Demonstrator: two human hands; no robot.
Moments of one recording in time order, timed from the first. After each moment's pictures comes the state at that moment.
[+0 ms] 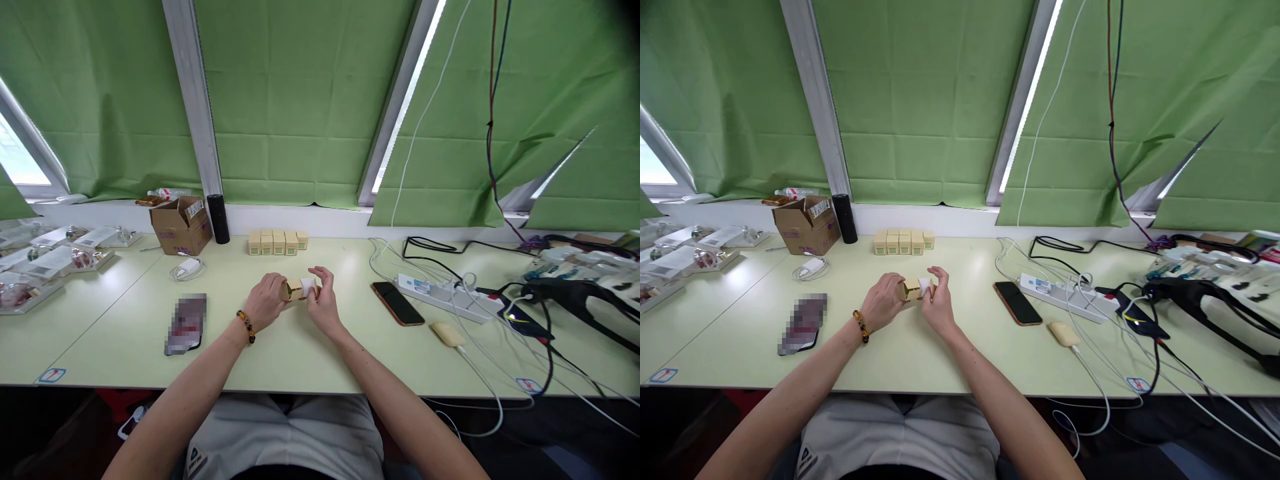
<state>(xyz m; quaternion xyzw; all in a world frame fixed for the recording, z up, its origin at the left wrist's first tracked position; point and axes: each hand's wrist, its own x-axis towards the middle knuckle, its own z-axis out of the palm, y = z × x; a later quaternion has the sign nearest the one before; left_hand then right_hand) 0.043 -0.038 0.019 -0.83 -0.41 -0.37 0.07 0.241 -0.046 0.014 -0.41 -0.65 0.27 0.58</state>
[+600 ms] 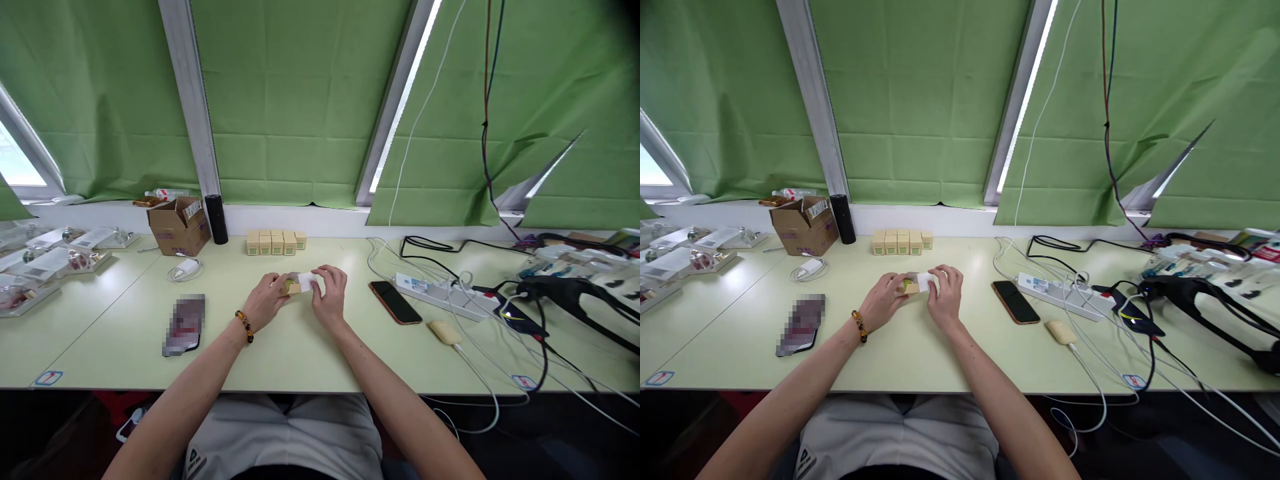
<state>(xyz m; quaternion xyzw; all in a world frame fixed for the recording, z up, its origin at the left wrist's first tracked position) 0.041 -0.040 0.022 -0.83 -0.41 -0.37 -0.02 0.256 -0.031 0.014 -0.44 -0.67 -0.05 0.59</state>
